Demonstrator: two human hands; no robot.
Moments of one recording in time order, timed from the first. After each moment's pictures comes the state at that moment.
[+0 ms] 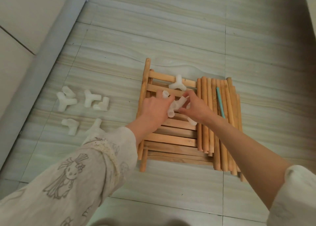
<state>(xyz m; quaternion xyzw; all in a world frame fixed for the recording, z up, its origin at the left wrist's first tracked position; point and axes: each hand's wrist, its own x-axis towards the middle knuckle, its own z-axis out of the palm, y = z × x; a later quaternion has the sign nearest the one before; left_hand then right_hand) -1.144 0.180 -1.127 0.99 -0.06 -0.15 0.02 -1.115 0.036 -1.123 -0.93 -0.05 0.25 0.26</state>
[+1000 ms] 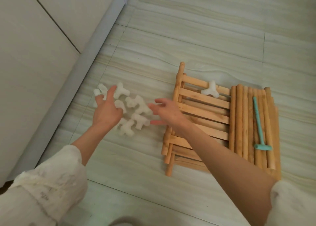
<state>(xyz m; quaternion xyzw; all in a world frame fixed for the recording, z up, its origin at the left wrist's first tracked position) -1.210 0.363 -1.123 0.88 0.34 -0.11 0.30 -1.152 0.196 -1.107 -0.70 0.10 0.41 0.57</state>
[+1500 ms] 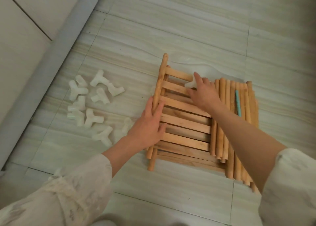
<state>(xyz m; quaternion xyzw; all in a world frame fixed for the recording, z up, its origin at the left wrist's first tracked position) -1.214 0.232 -1.148 0.93 0.02 -0.18 0.32 -1.075 0.071 -1.138 -0.98 -0.08 0.17 0.10</state>
